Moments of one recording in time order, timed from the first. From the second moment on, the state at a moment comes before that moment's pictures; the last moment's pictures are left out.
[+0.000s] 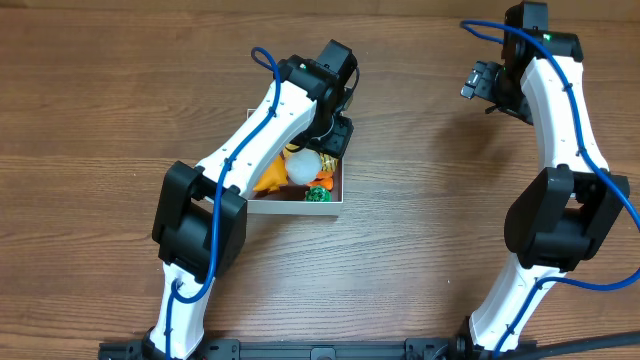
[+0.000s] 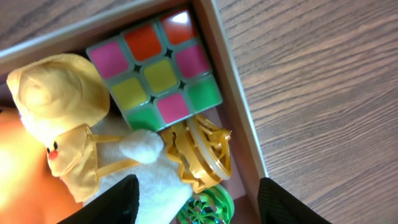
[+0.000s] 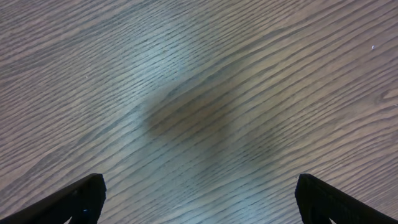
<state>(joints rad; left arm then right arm) -0.54 2.17 1.94 -1.19 0.13 -0.21 -0.10 2.11 1.94 -1.15 0.19 0.37</state>
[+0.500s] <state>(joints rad) -0.40 2.18 2.46 -1.49 0.03 -0.21 -0.10 2.11 1.94 -1.15 0.19 0.37</state>
